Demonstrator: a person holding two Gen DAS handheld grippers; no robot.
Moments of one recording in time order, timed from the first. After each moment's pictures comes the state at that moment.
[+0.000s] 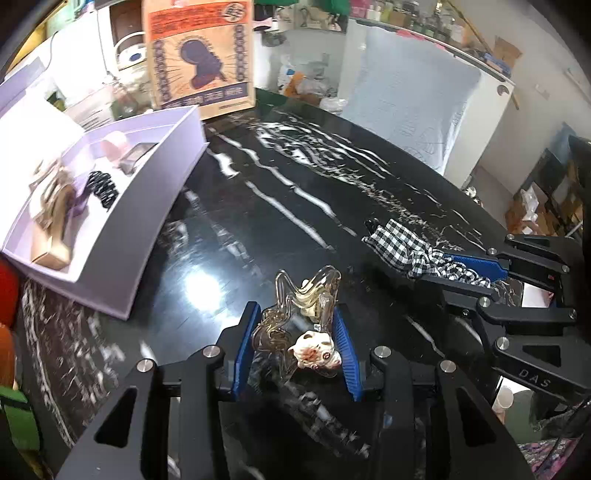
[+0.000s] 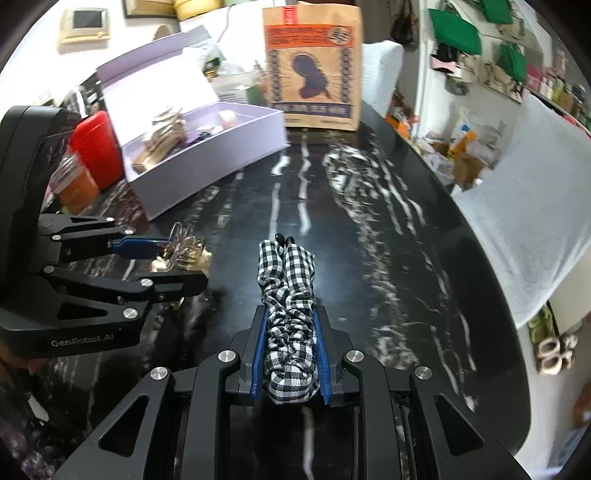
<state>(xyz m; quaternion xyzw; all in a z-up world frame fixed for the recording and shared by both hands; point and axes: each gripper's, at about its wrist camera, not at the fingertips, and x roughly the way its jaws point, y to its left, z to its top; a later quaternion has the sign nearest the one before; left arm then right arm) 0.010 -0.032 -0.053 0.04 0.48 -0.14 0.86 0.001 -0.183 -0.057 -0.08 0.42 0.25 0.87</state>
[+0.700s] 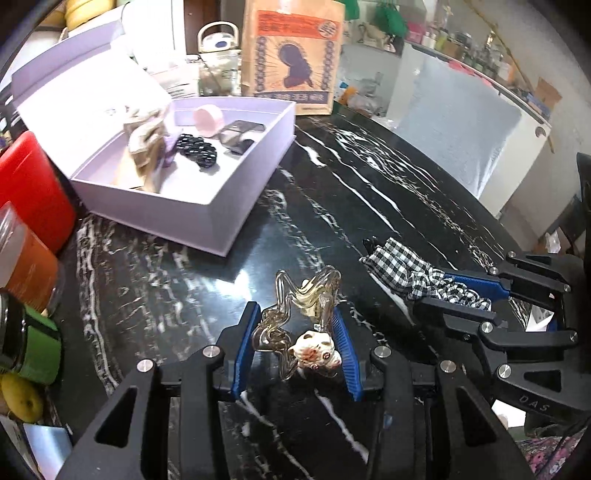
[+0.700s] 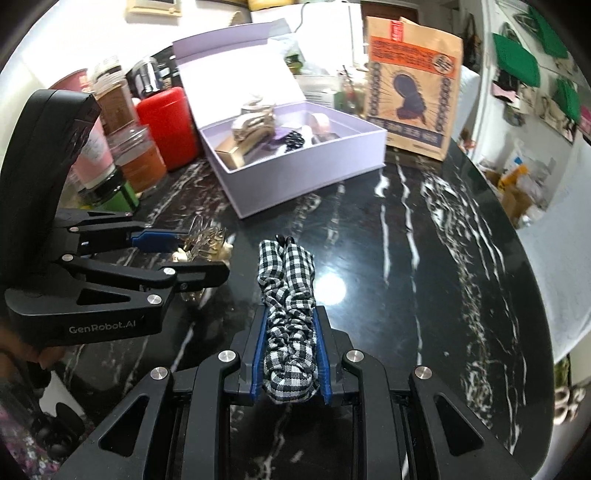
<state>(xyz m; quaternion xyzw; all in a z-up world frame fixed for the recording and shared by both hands) -0.029 0.033 -0.036 -0.01 0.47 -0.05 0.88 -0.026 -0.117 -0.044 -0.11 0.40 0.35 0.84</state>
